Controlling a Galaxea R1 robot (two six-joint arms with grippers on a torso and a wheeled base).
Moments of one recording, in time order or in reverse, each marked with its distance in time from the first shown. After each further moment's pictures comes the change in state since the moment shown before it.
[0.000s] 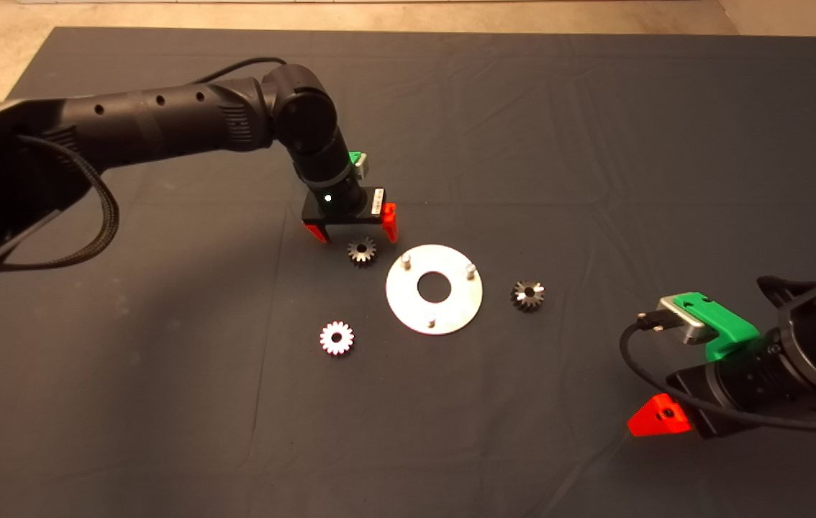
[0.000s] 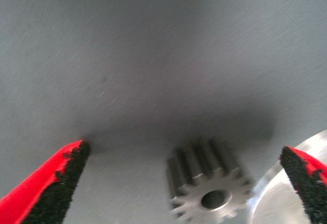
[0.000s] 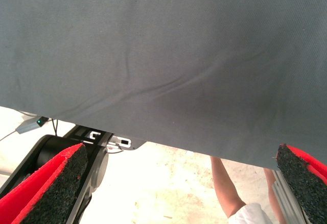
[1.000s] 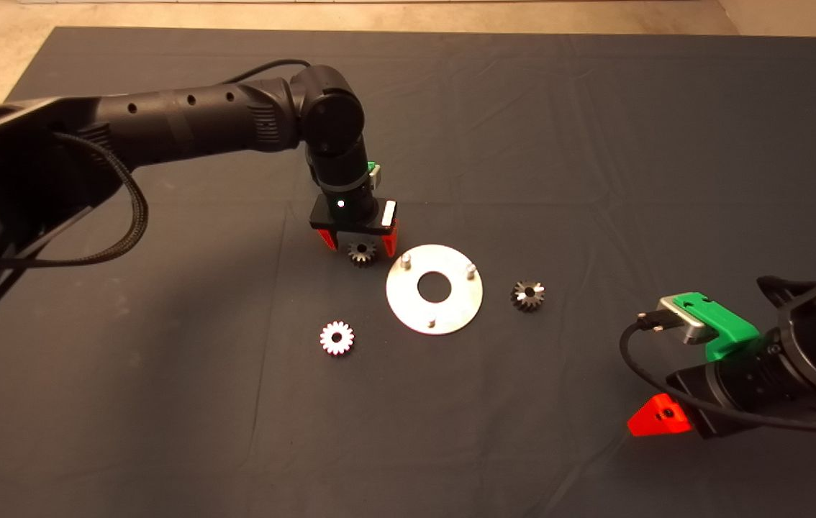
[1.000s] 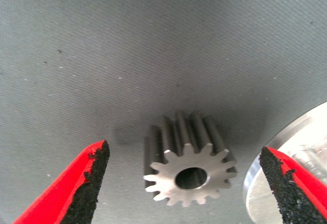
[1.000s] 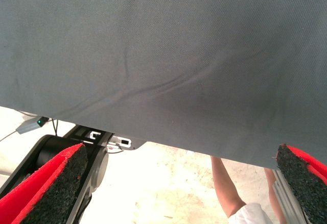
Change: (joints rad) left arm 0.000 0.051 -0.004 -0.004 0.093 0.025; right arm 0.000 -0.001 0.000 0.000 0.000 0.000
